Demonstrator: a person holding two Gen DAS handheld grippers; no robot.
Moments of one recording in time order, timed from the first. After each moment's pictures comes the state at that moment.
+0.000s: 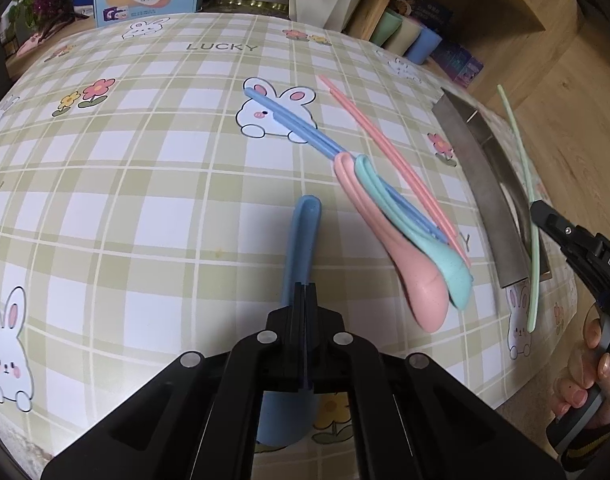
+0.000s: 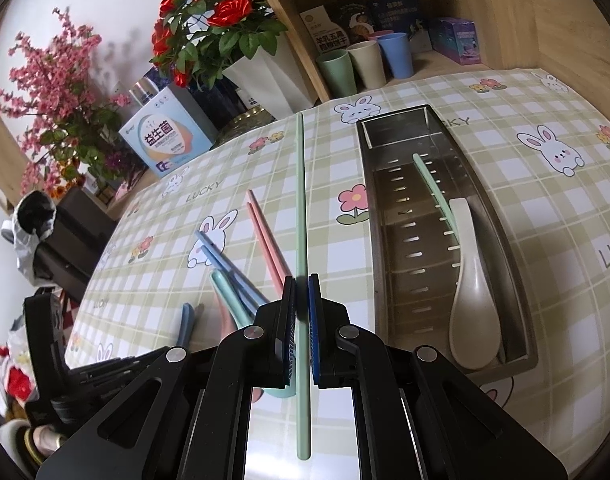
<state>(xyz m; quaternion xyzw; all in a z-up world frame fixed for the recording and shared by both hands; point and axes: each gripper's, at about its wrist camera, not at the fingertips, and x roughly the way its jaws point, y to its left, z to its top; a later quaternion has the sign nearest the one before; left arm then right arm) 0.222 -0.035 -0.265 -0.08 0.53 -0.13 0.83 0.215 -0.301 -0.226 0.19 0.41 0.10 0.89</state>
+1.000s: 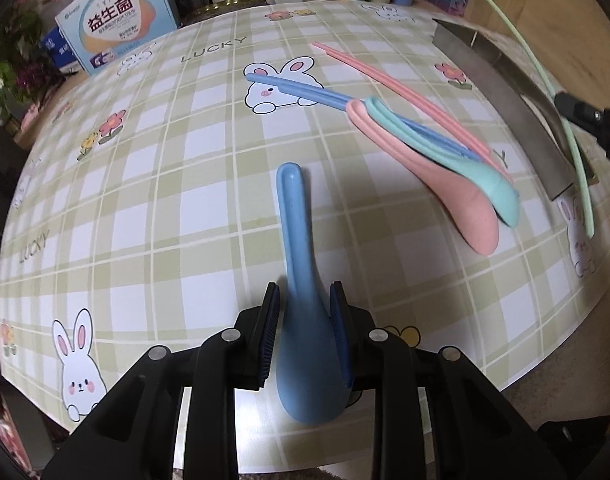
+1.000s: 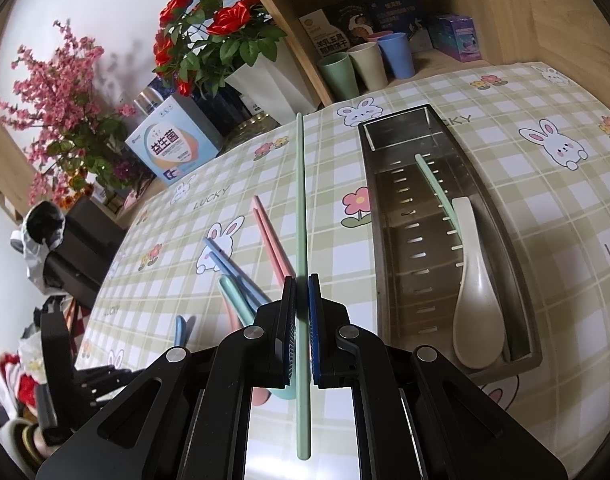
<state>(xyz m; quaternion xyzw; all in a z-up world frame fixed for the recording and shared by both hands) 0.204 -0.046 -0.269 0.09 0.55 -0.10 0.82 0.215 -0.306 -0.226 0.21 0.40 0.11 0.88</state>
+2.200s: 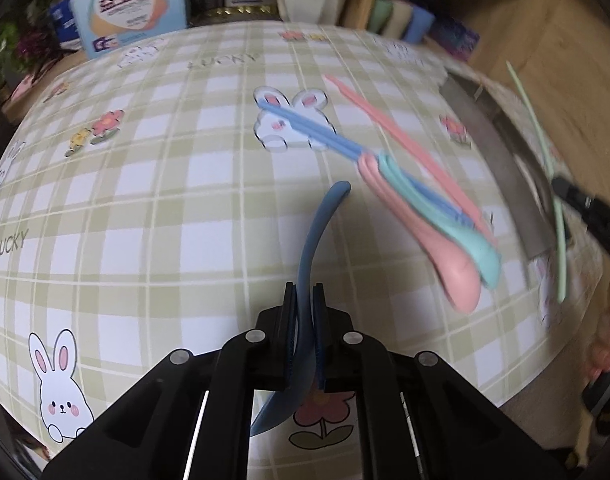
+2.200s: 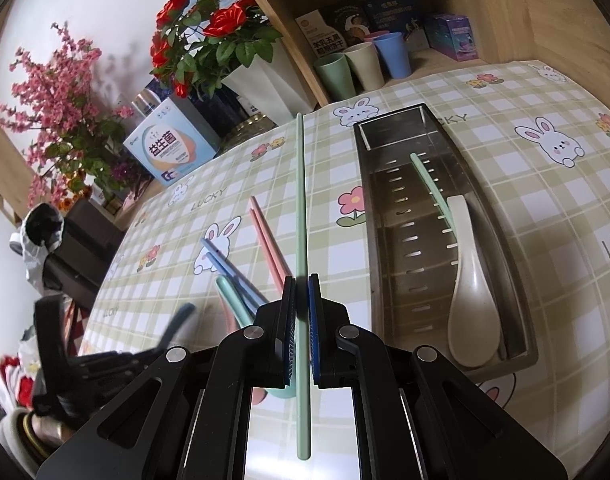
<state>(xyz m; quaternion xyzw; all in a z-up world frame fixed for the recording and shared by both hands) 0.230 -0.023 -0.254 -0.01 0.53 -0.12 0.84 0.216 -0.312 -0.228 0.21 0.40 0.10 0.89</state>
